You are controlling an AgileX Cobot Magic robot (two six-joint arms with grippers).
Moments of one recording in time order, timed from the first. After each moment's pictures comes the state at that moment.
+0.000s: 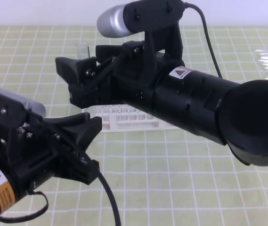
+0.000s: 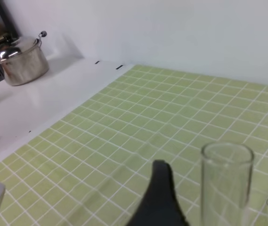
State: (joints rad) left arm -0.93 0.91 -0.55 1.51 0.19 -1.71; right arm 0.98 1.43 -1.18 1.06 -0.10 -0.76
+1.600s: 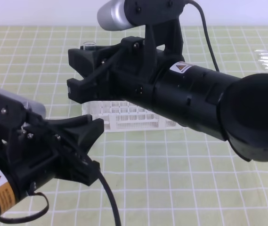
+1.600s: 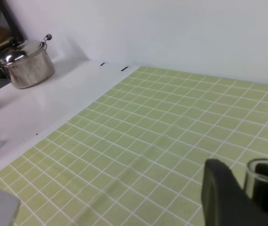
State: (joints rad) left arm -0.93 0.91 -0.55 1.53 0.14 -1.74; right arm 0.98 1.45 -1.21 1.09 -0.07 -0.77
